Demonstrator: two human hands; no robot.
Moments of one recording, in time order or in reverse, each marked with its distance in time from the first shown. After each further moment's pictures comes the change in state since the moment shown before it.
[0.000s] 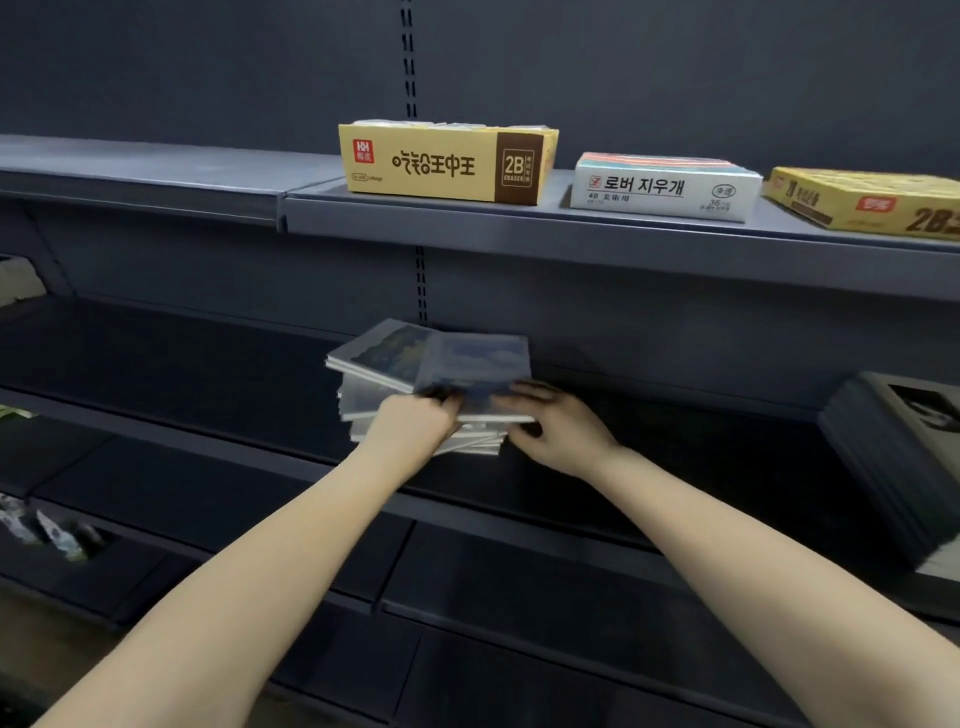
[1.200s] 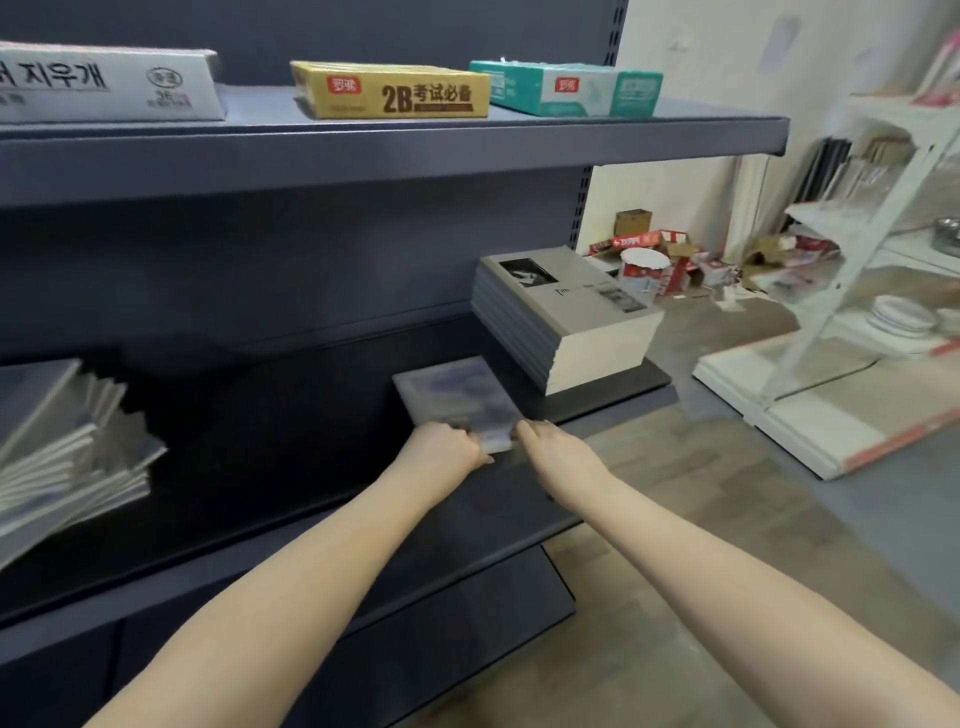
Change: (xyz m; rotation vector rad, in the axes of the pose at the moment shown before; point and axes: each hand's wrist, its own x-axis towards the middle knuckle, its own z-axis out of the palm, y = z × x) left_hand 0.069 0.333 -0.011 -0.047 -0.224 0.812; right_hand -0.292 0.113 -0.072 -0.457 -0.143 0.777
